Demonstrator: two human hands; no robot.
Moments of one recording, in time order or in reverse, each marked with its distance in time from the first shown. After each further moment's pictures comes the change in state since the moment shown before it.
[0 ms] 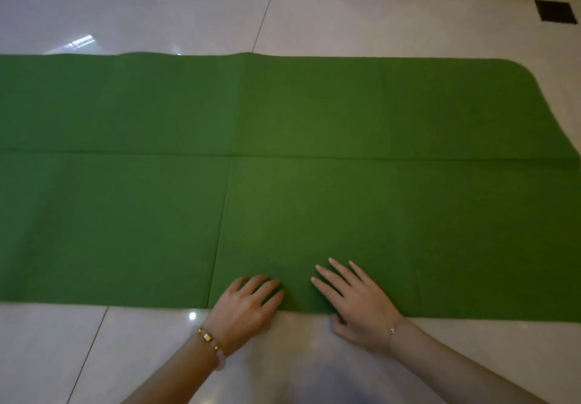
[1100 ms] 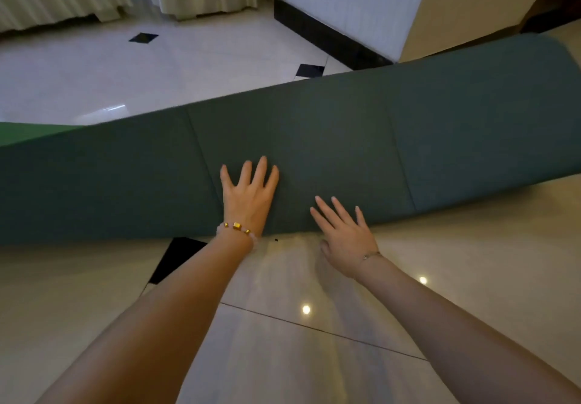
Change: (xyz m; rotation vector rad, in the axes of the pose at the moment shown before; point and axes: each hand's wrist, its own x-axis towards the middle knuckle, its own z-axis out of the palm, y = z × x) left_hand 0.223 -0.175 -0.097 0.554 0.071 -0.658; right_hand 0.211 0.115 -0.116 -0.118 -0.025 0.306
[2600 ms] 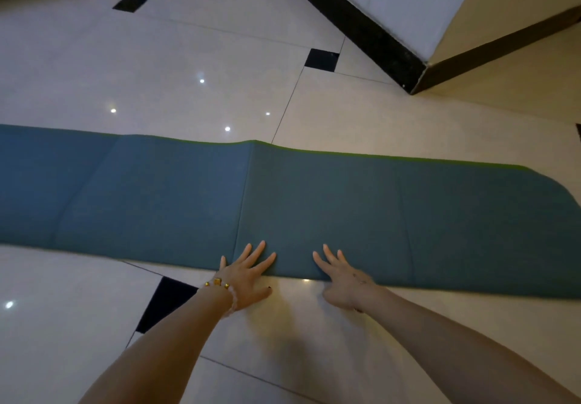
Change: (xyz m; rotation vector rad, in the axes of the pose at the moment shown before) left_hand 0.017 -0.008 0.067 -0.534 -0.992 0.265; right_hand 0.072 0.036 -0.009 0.344 -0.661 0.121
